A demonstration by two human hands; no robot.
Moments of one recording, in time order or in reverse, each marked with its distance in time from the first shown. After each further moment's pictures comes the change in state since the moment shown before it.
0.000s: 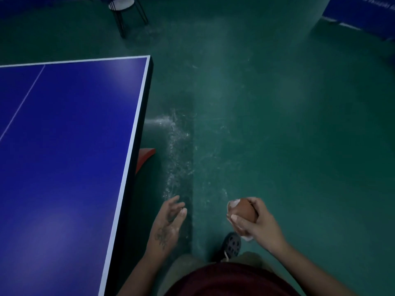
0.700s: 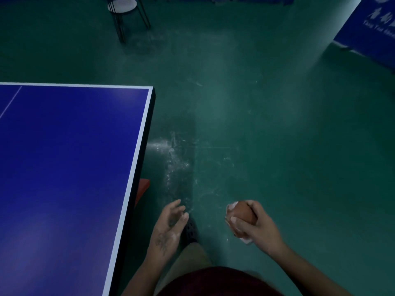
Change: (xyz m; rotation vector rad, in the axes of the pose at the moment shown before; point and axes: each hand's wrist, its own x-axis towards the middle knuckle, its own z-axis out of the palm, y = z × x) left_hand 0.317 0.119 -0.018 -0.136 -0.040 -0.030; right_hand 0.326 -0.141 0.005 -0.023 -0.027 0.053
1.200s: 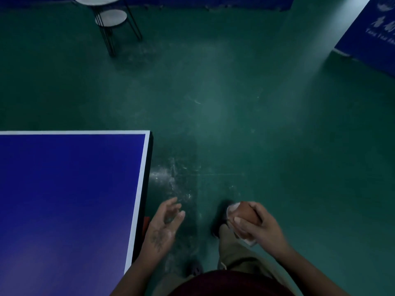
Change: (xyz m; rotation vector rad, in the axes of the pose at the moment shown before) left_hand 0.274 0.128 -0.046 0.081 -0.068 0.037; right_hand 0.237 -0.148 0.005 0.122 0.037 -0.003
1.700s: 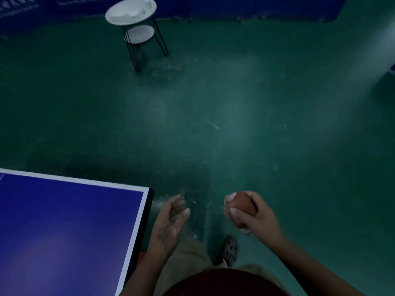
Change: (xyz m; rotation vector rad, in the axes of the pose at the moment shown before) left_hand 0.259 0.150 0.047 -0.041 0.207 0.022; right_hand 0.311 -0.168 -0.044 -0.082 -0.136 -0.127
